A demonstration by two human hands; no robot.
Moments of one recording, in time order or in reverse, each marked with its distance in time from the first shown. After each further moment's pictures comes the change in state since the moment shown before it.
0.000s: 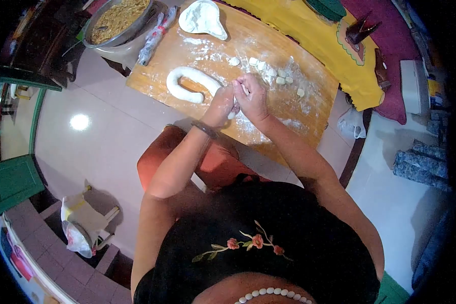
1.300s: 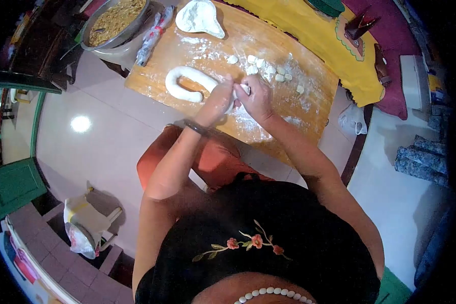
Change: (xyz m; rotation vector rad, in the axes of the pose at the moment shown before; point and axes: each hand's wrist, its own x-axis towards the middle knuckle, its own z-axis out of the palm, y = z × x) left_hand -0.002 0.024 -0.004 0.111 -0.046 -0.127; right_hand -0.003 0.014 -0.015 -0.194 -0.096 -0.037
